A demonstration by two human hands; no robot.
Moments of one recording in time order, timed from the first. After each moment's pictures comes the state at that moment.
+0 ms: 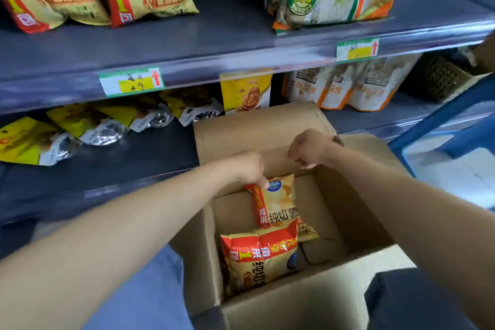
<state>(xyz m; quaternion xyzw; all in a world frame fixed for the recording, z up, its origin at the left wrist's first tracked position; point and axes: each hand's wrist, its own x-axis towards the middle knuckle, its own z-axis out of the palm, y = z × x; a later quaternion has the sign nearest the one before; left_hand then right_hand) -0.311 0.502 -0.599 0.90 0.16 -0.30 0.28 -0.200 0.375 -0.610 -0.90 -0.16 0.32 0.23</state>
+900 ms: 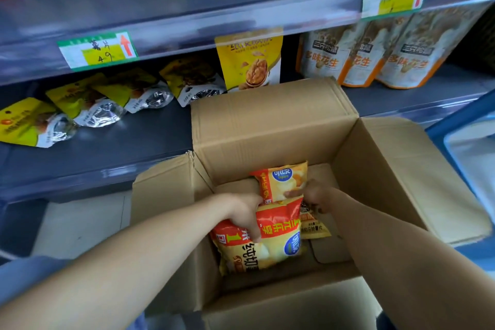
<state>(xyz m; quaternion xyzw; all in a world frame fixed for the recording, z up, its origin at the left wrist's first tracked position) -0.338 0.482 -0.695 0.84 0.14 -0.47 0.23 -0.219 0.340 -0.781 -0.77 0.02 0.52 0.38</state>
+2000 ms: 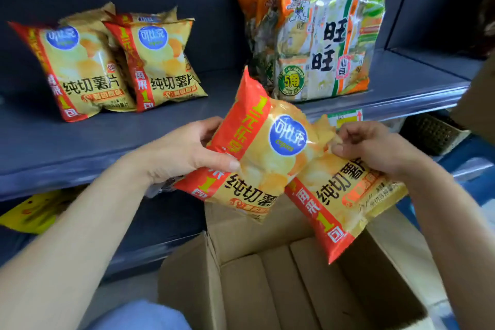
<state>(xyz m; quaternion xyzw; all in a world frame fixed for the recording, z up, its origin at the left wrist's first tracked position) -0.344 0.594 -0.441 0.83 0.06 -0.05 0.55 -0.180 0.322 -0.472 -0.83 -0.24 0.17 0.48</state>
